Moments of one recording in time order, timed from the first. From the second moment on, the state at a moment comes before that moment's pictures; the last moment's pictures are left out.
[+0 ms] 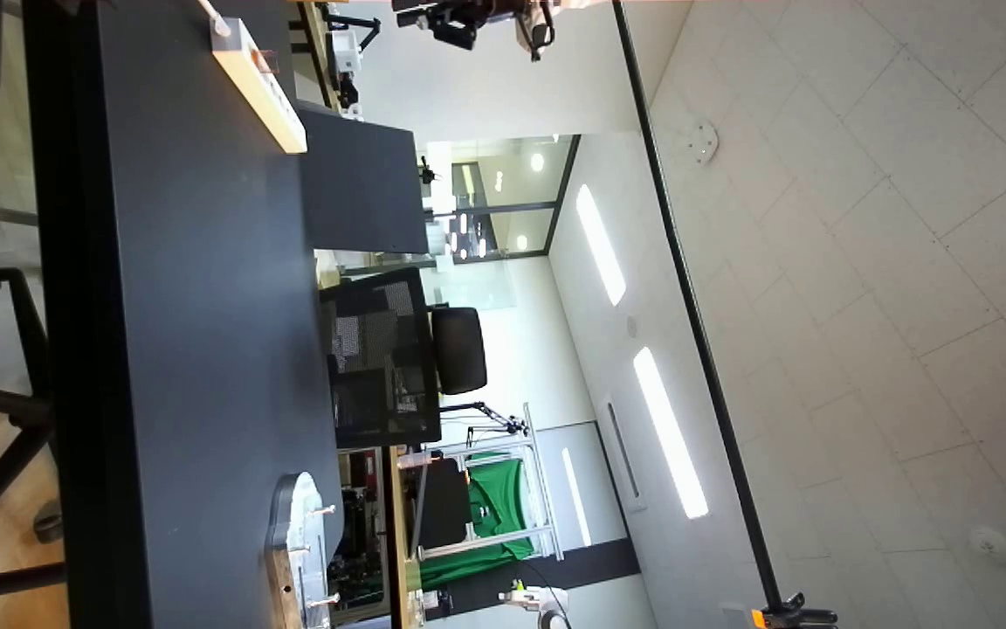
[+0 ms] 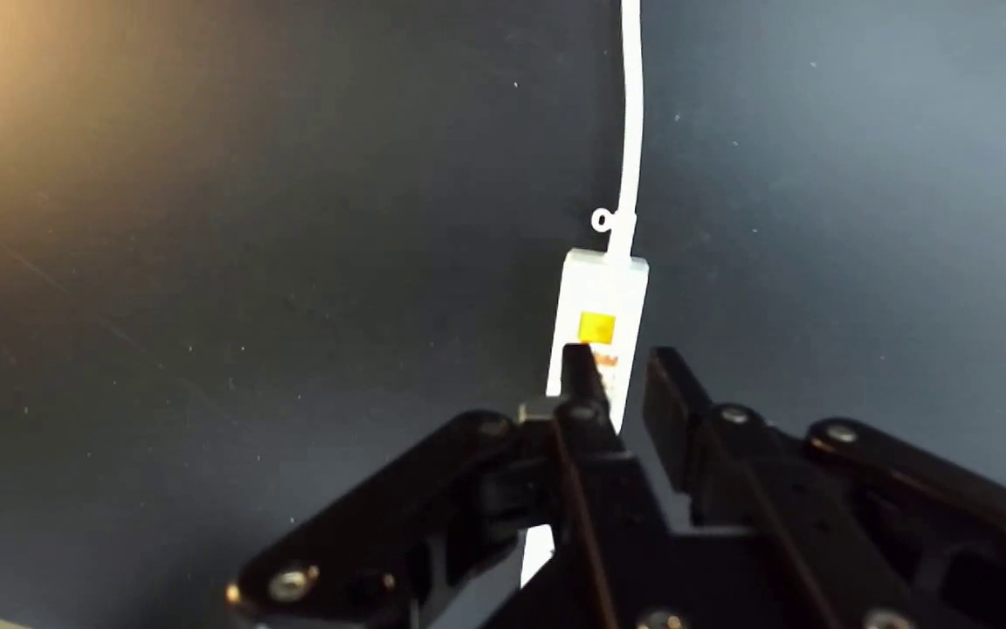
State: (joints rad) arm 0.03 0.01 0.10 -2.36 -0.30 2.38 0.12
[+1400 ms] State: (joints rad) arm 0.06 0.29 0.05 -2.24 -0.41 2.30 0.22
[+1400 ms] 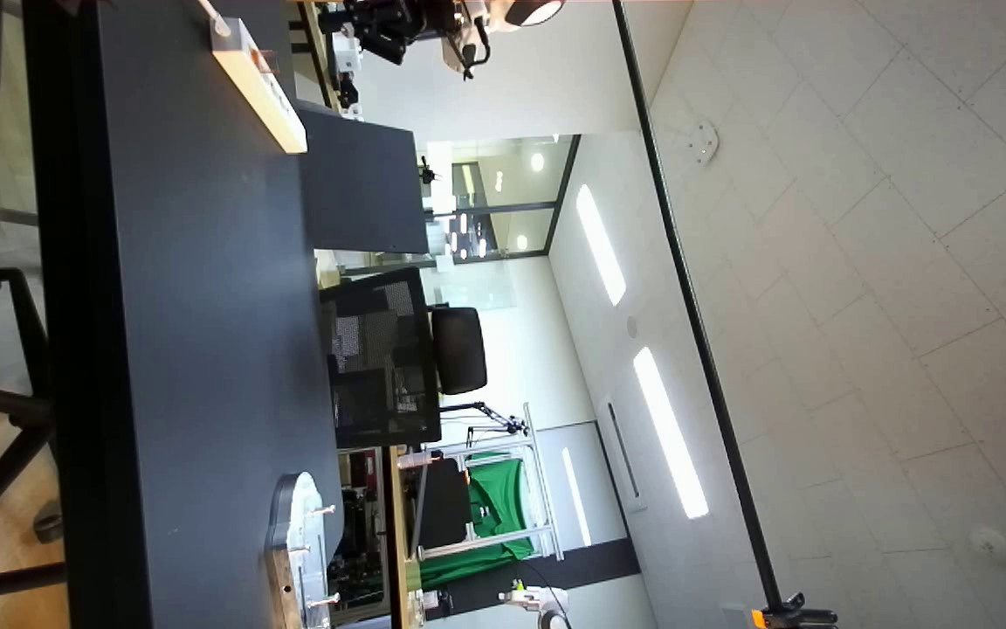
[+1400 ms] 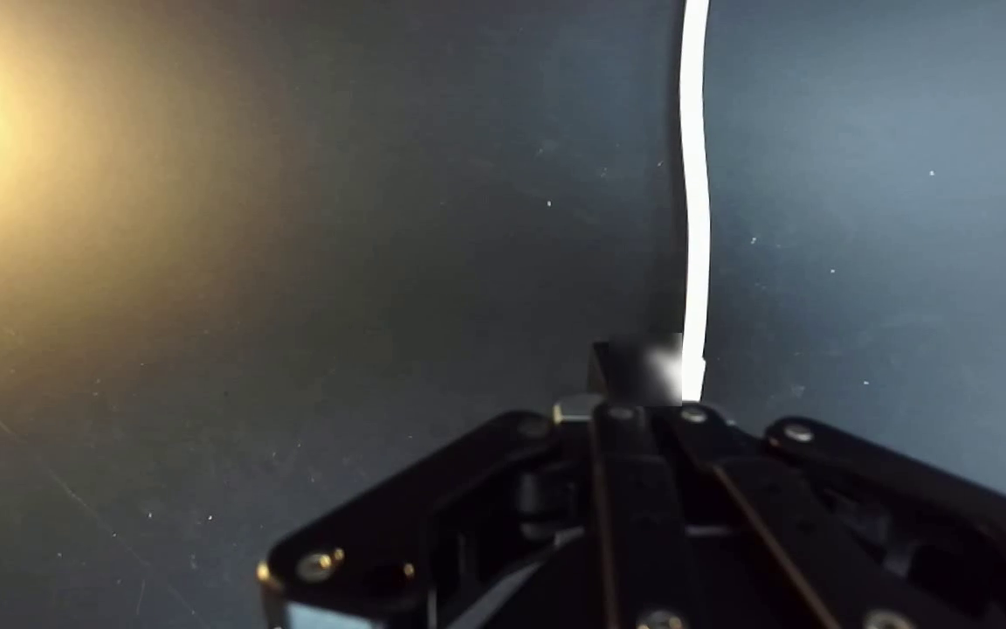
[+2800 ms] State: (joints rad) arm 0.13 0.59 0.00 -1.96 -0.29 2.34 0.20
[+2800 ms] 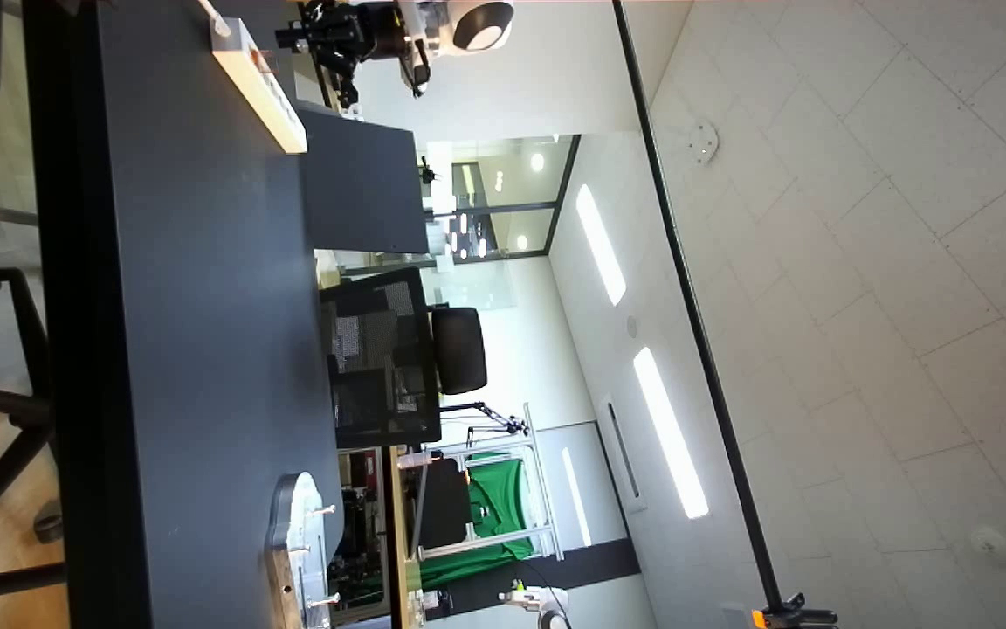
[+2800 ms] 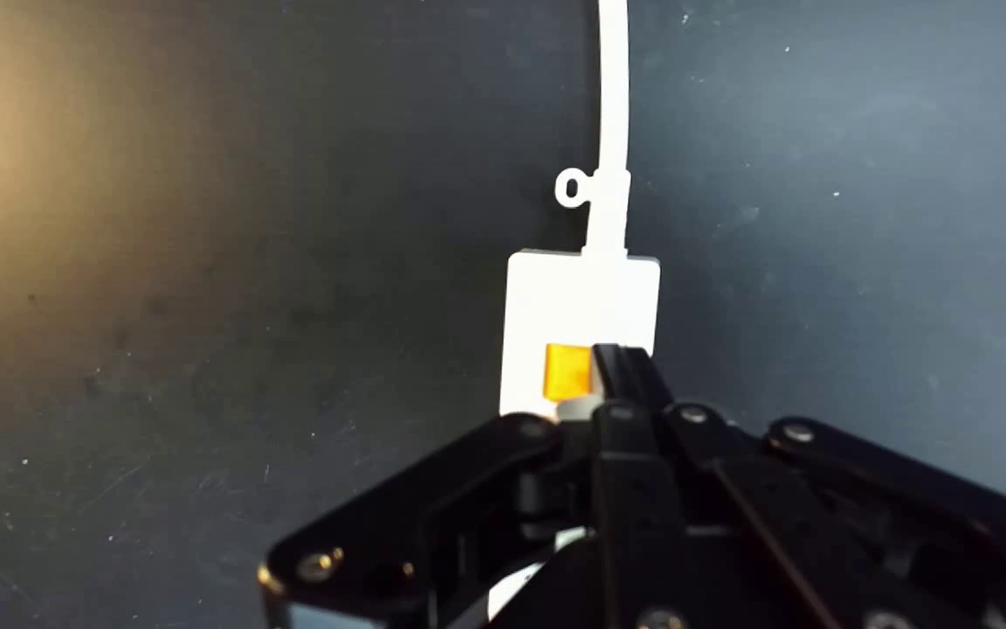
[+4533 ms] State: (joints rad) arm 0.20 0.68 -0.08 -1.90 -0.27 2.39 0.28
